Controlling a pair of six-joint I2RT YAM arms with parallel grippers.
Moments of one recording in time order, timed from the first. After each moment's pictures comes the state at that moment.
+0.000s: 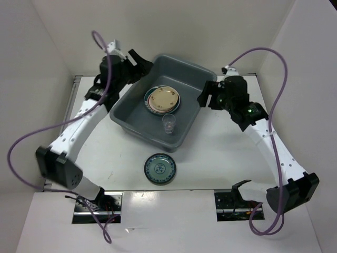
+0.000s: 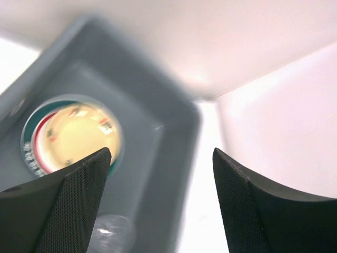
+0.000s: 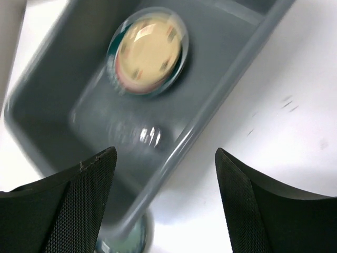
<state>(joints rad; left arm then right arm) -0.35 1.62 1.58 -0.20 -0.01 -0.76 0.33 1.24 1.33 -0.55 0.04 0.40</state>
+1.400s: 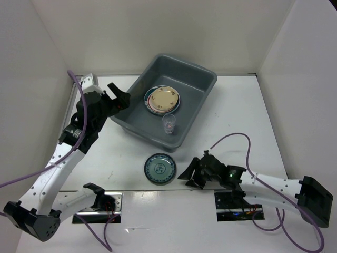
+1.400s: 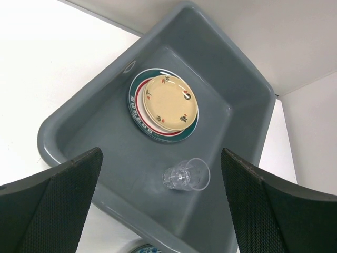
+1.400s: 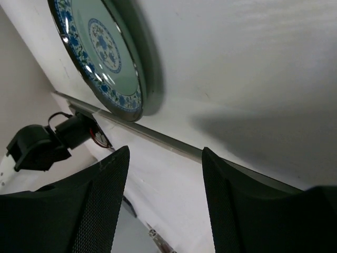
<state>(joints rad) -0.37 1.00 1.12 -0.37 -0.27 -0.64 0.98 0.86 0.25 -0.17 -0.10 1.46</state>
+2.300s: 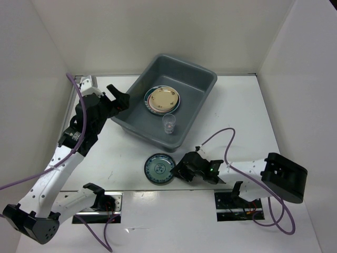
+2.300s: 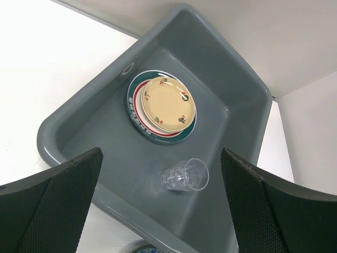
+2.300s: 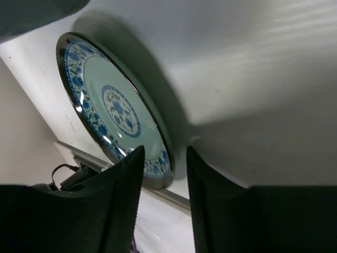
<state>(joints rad) -0.37 0.96 1.08 -0.34 -0.27 -0.64 1.07 1.26 0.35 0.08 0.13 1.60</state>
